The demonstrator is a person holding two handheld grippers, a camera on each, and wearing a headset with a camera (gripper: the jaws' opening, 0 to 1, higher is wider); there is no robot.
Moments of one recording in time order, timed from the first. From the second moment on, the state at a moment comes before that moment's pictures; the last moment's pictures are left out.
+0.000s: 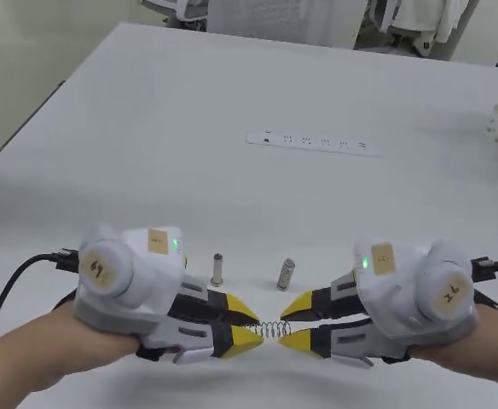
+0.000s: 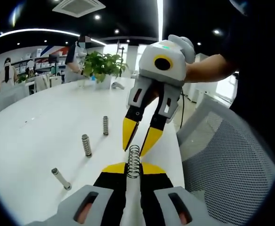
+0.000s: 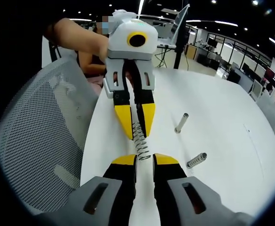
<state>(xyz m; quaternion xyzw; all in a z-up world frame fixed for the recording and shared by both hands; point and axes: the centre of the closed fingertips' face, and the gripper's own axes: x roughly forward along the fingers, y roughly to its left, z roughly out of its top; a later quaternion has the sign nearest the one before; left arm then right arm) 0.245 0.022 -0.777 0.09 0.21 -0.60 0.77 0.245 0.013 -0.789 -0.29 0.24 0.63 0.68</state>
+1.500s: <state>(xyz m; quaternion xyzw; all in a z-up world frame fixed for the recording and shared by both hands) 0.242 0.022 -0.784 0.10 0.22 -0.60 0.76 0.235 0.039 -0.755 -0.28 0.20 0.66 0.67</state>
